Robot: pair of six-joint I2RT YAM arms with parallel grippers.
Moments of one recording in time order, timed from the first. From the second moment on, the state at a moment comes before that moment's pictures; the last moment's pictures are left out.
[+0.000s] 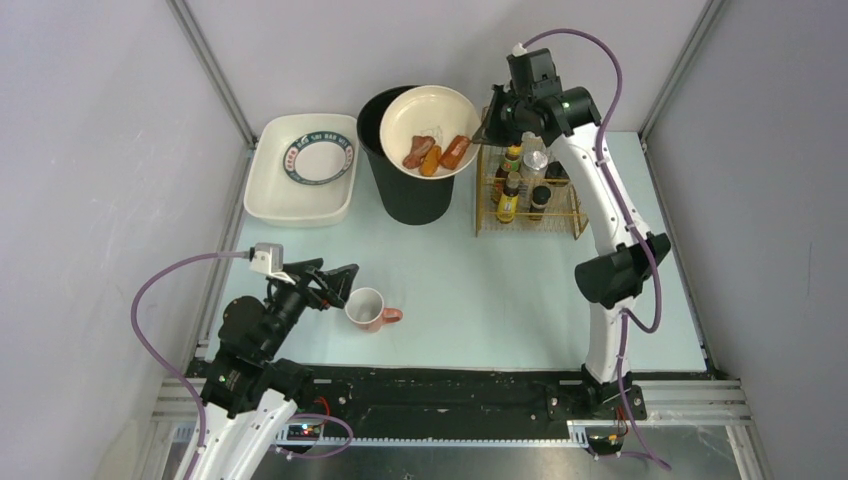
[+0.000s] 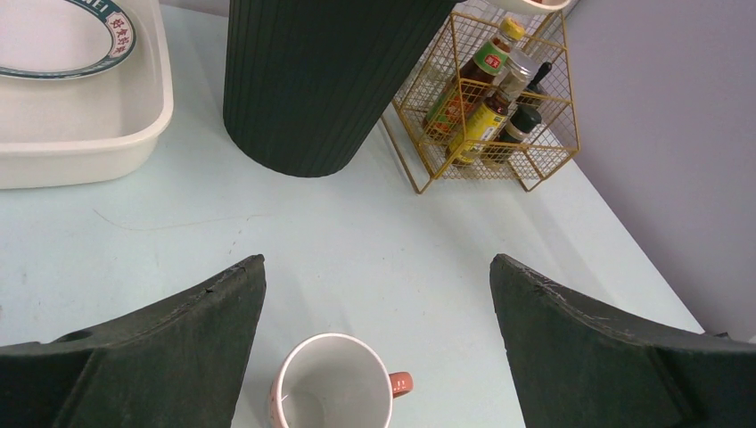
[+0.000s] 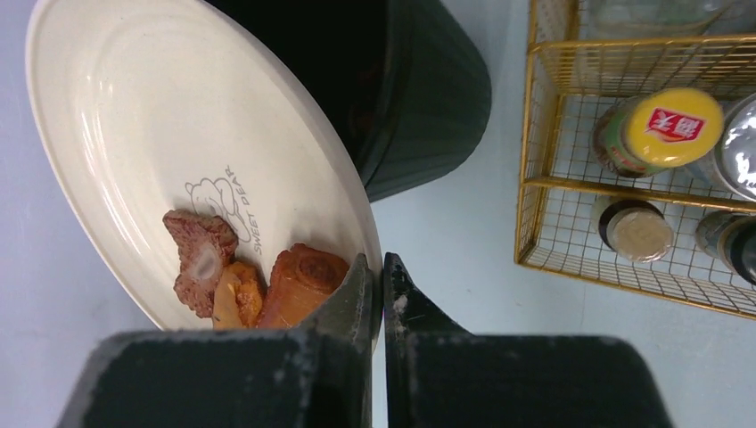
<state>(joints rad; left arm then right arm) -0.37 0.18 0.50 -0.35 0.06 -0.43 0.43 2.00 2.44 -1.10 -0.12 0.57</state>
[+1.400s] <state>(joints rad) -0.37 0.20 0.50 -0.35 0.05 -0.43 0.54 2.17 2.34 -0.42 0.50 0.43</state>
